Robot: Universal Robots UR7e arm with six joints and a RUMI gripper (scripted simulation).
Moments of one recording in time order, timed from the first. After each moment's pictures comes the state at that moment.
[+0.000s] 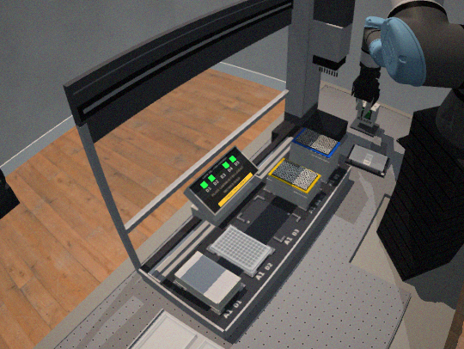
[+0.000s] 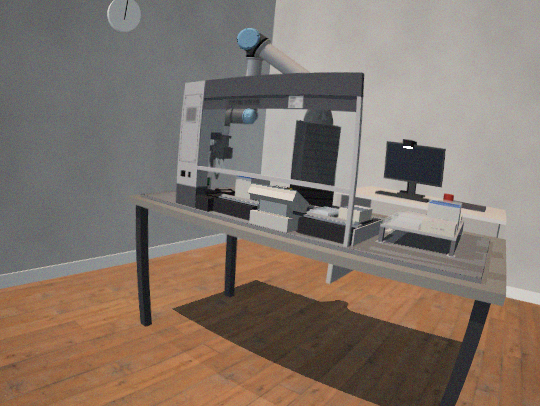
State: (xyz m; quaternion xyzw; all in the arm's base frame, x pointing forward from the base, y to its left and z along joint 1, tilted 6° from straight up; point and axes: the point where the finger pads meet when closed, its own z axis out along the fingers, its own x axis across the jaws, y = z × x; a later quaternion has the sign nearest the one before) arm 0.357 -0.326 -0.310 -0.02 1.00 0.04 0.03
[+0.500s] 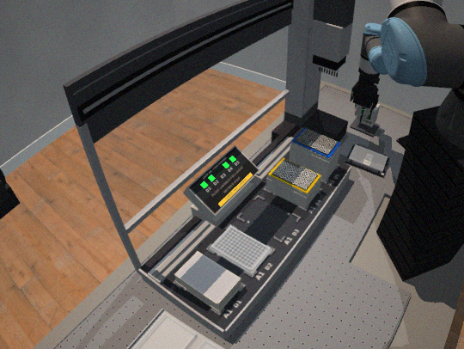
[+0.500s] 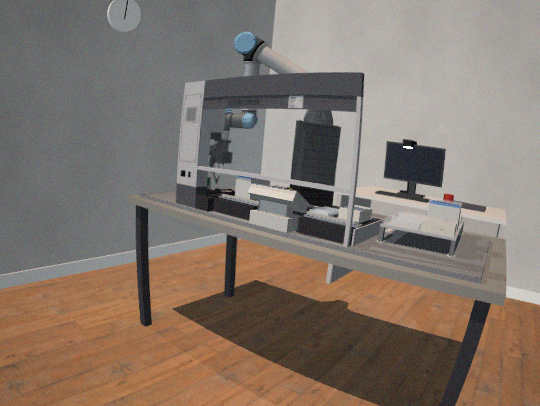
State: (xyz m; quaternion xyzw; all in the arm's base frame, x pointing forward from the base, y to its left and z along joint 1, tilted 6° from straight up) arm 0.359 -0.324 -0.333 -0.02 1.00 0.04 0.03
